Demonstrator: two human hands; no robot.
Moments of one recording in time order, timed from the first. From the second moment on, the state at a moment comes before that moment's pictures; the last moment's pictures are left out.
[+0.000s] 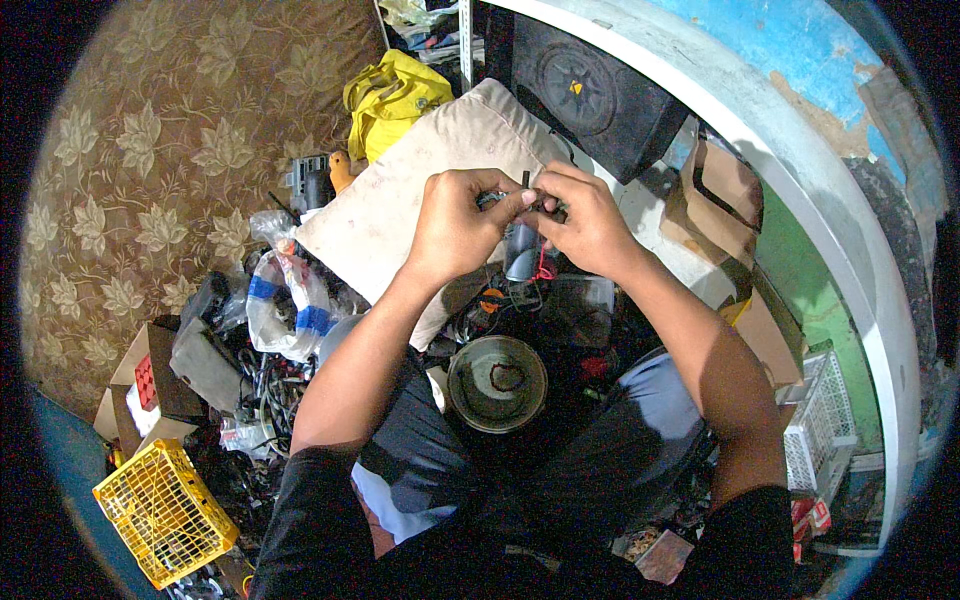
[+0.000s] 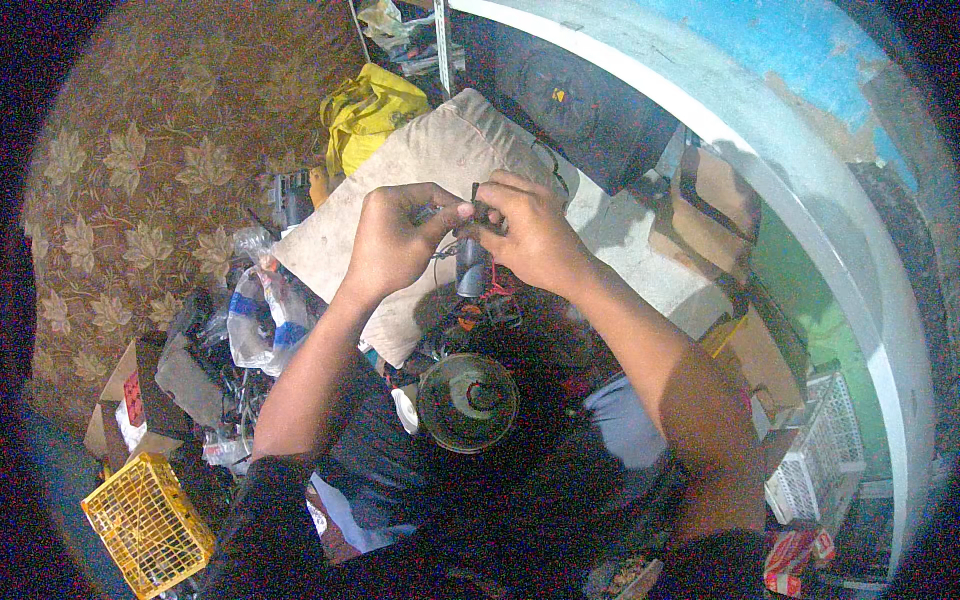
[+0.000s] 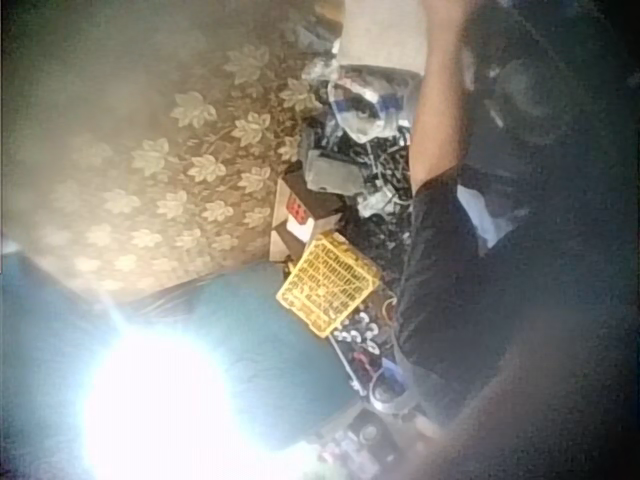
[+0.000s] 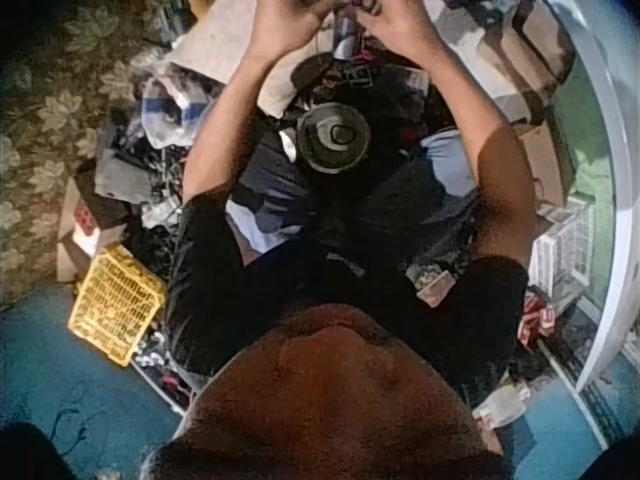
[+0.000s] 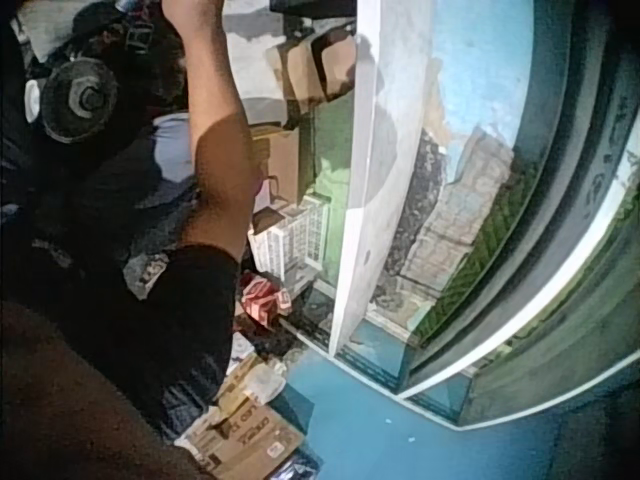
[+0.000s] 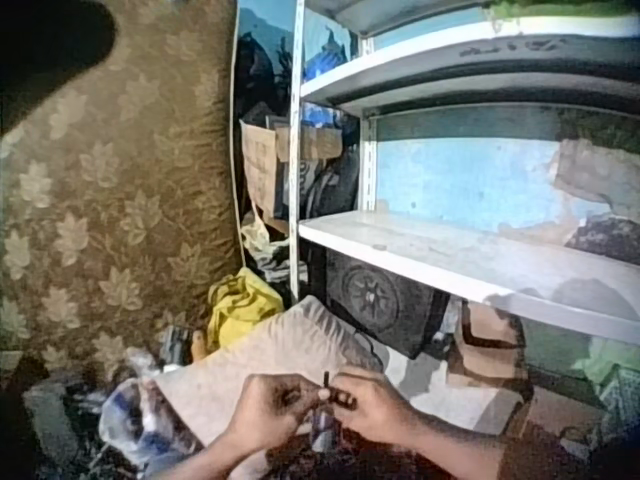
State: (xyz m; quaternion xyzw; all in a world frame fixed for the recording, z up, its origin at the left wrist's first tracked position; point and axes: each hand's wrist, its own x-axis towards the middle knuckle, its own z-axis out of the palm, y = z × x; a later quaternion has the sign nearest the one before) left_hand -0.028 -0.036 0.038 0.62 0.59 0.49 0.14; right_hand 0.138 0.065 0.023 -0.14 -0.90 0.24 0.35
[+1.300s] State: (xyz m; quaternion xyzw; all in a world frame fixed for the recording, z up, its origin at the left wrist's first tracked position) left_hand -0.040 -0.036 0.044 0.67 0.60 0.40 0.17; right_hand 0.126 0.053 -0.002 -0.18 -0.86 0.15 0.45
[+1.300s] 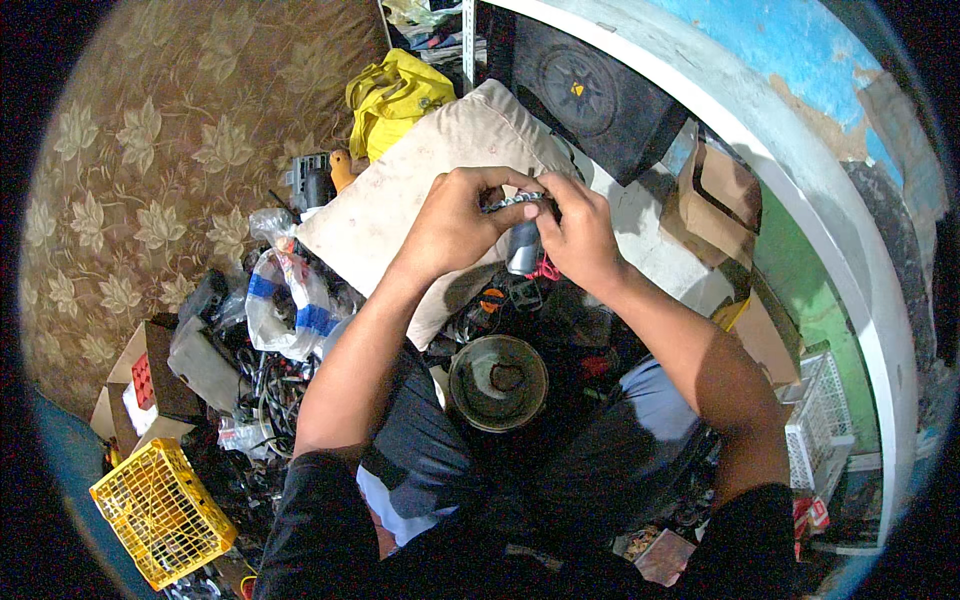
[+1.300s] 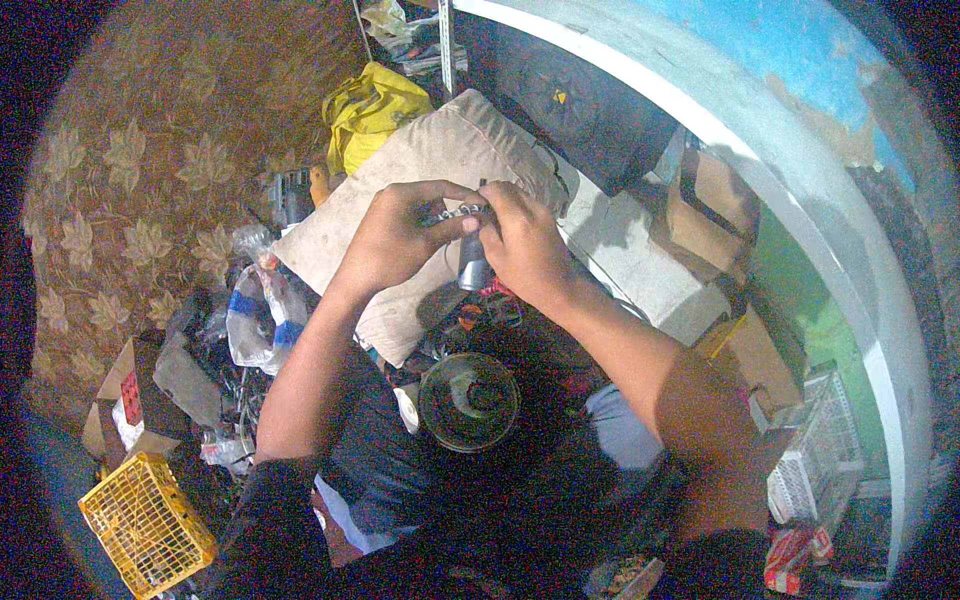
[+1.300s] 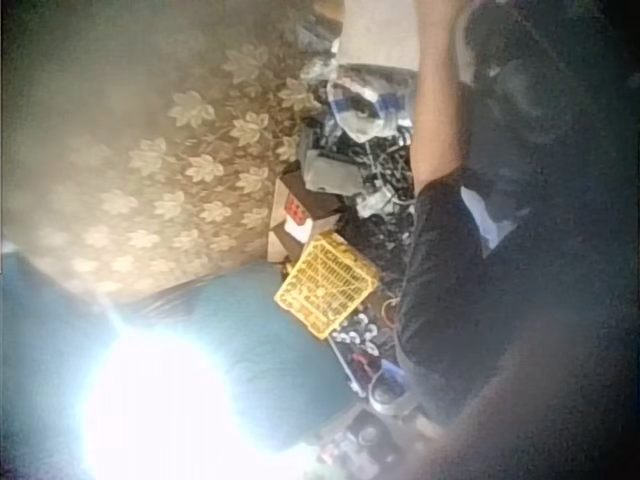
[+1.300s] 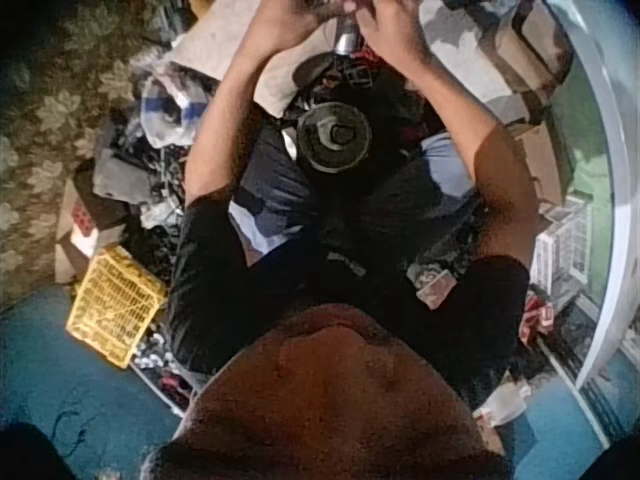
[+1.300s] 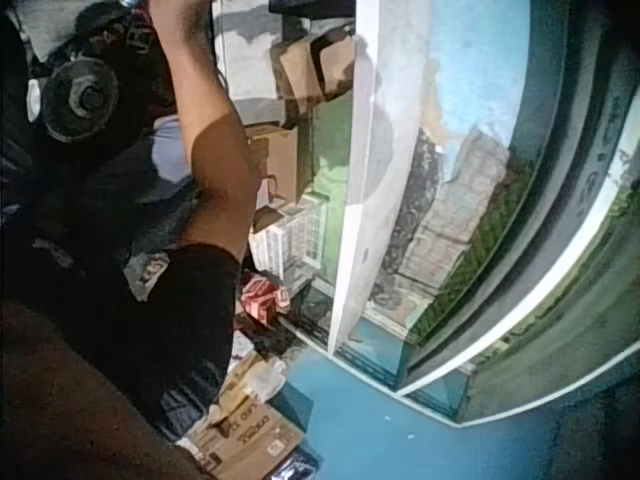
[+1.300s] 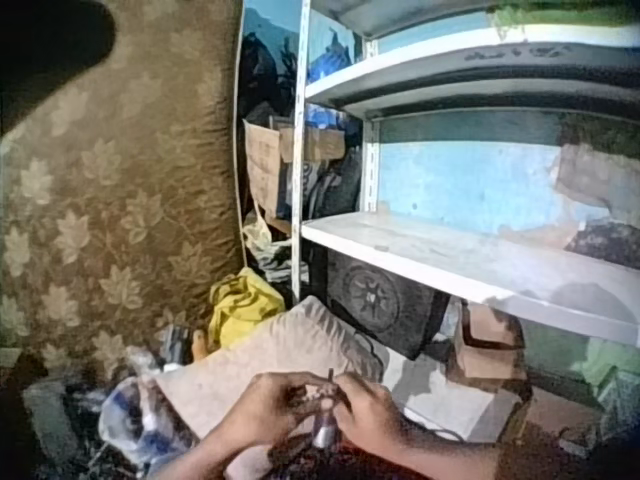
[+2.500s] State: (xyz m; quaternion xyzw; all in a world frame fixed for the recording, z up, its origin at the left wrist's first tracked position) left_hand -0.028 -0.025 0.024 0.54 0.60 0.58 0.06; right_hand 0.132 0.066 0.011 -0.25 -0.72 0.53 0.36
